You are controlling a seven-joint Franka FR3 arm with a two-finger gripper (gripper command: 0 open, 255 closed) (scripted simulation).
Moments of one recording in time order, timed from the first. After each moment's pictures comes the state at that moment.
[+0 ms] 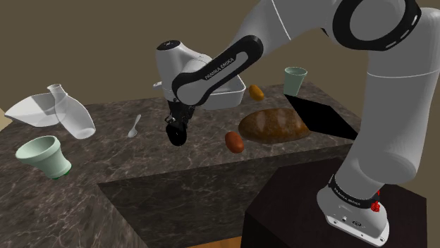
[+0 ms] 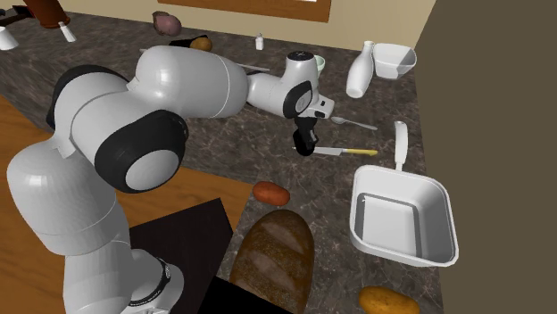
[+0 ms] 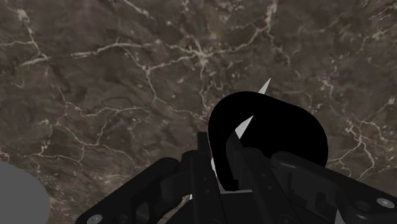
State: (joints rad) arm 0.07 0.31 0.33 -1.88 -0.27 2.26 0.57
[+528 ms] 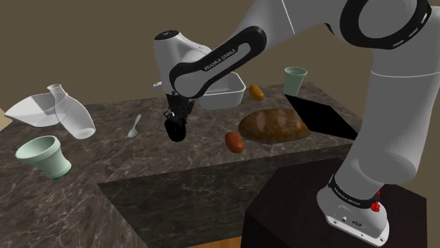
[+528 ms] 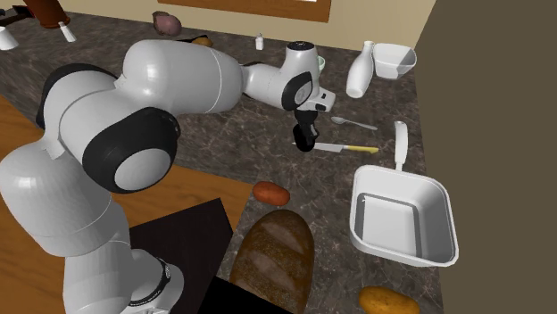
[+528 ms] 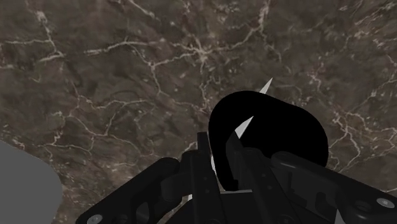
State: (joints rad) arm 0.07 0.28 0.34 -1.86 -0.25 2.21 0.55
